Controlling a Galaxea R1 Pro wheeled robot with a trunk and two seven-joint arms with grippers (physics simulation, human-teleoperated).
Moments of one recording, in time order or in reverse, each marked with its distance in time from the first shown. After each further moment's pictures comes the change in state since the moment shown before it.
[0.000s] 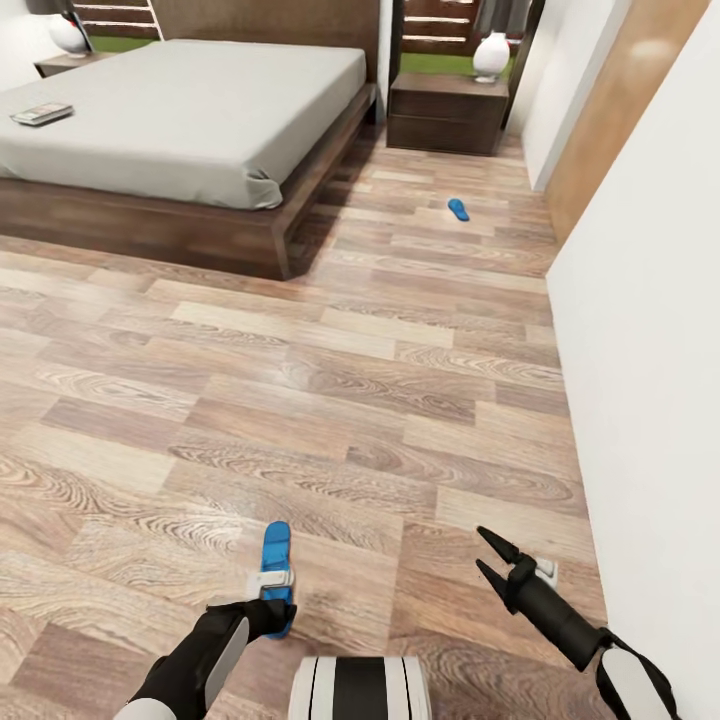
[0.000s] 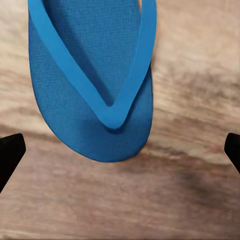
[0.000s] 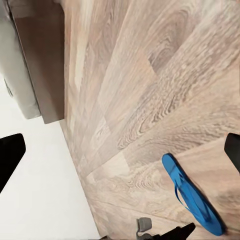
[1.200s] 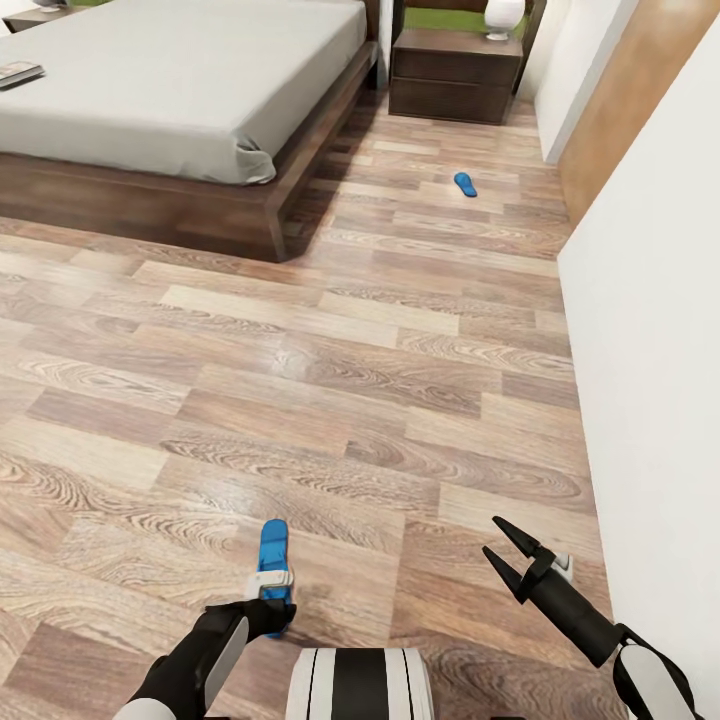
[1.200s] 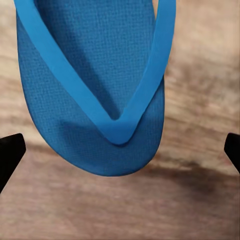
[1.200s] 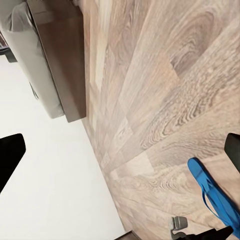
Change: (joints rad) left arm 0.000 0.002 0.001 -0.002 0.000 -0.001 0.000; right arm 0.000 -0.048 -0.003 -0.011 -0.084 0.066 0.099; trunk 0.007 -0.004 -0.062
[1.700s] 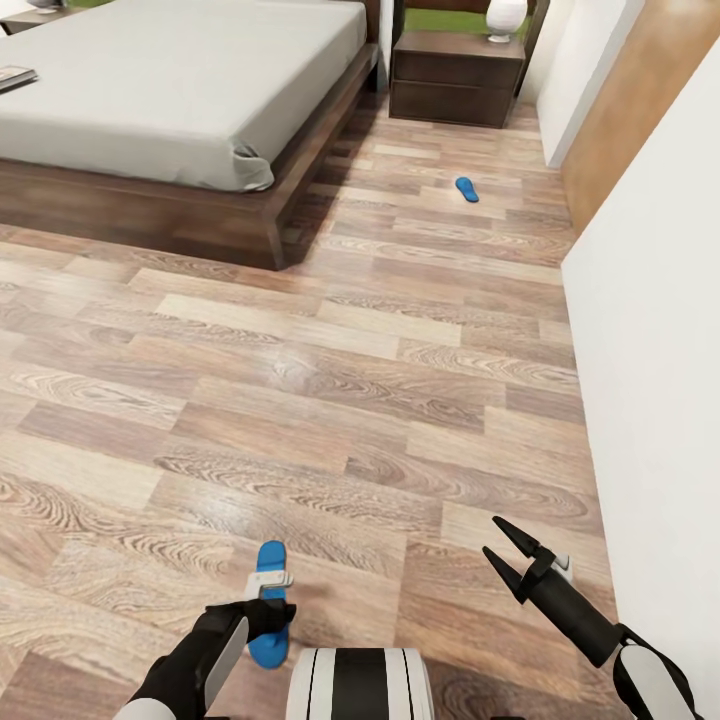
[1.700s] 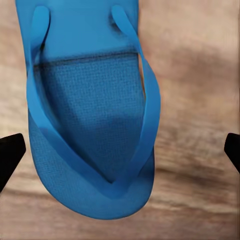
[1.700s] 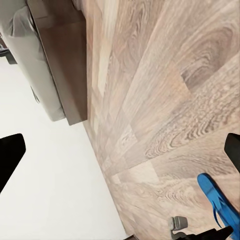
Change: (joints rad) left arm 0.000 0.000 0.000 0.000 0.000 0.000 0.001; right arm 0.000 0.000 0.000 0.000 0.000 0.000 0.000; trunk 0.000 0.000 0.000
